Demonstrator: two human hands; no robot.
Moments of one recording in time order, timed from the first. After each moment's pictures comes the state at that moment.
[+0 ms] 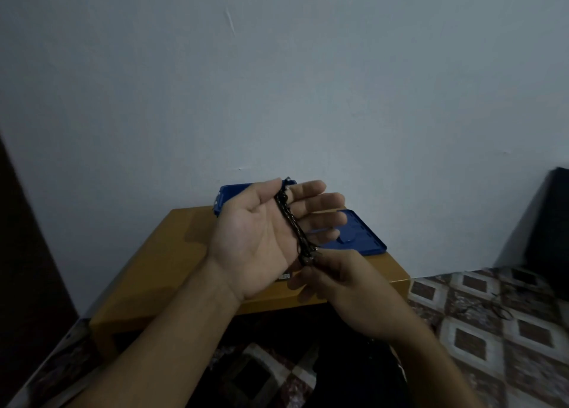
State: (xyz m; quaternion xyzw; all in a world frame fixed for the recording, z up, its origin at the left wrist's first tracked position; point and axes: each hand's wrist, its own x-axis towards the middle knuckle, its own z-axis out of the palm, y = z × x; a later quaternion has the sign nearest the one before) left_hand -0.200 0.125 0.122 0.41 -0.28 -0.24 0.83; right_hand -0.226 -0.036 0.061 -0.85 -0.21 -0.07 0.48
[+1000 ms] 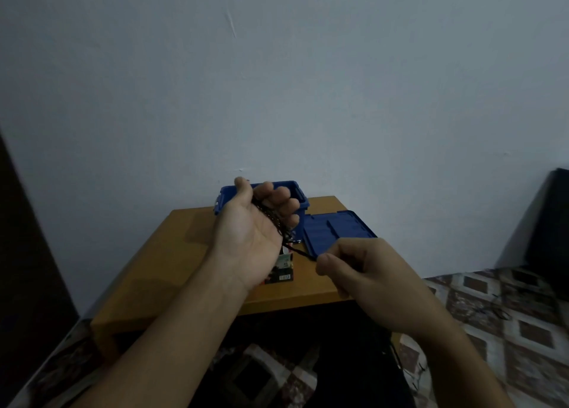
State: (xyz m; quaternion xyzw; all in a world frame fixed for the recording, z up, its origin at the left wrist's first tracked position) left_hand -0.190 0.119 0.124 0.41 -0.07 -0.02 0.91; right_hand -0.237 -0.053 0.077 -0.87 -0.18 -0.14 0.44
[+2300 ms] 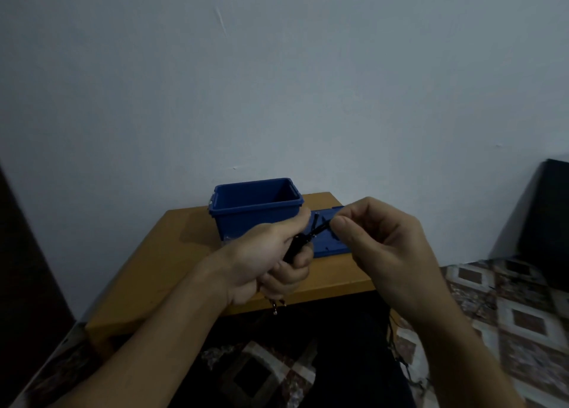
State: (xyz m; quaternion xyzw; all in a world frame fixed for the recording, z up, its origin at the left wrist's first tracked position) left_hand -0.197 0.127 0.114 0.73 -0.21 -0.31 0.57; right_hand -0.241 -0.054 0.087 -0.68 -0.25 -0.25 0.64
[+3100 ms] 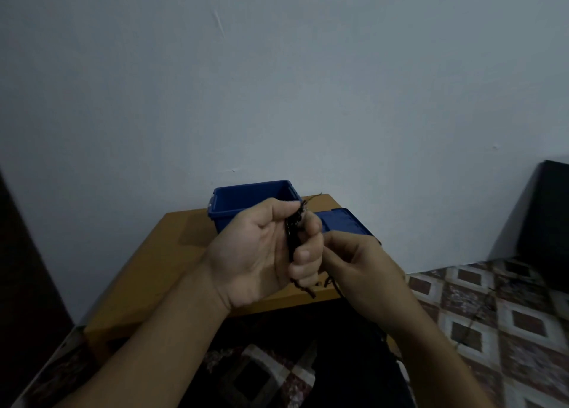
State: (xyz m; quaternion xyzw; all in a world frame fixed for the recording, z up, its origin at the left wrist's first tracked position) left_hand -0.200 0.127 0.118 0.45 -0.31 -0.37 0.75; right_hand -0.225 -0.045 0.062 -0.80 -0.17 -0.16 0.56
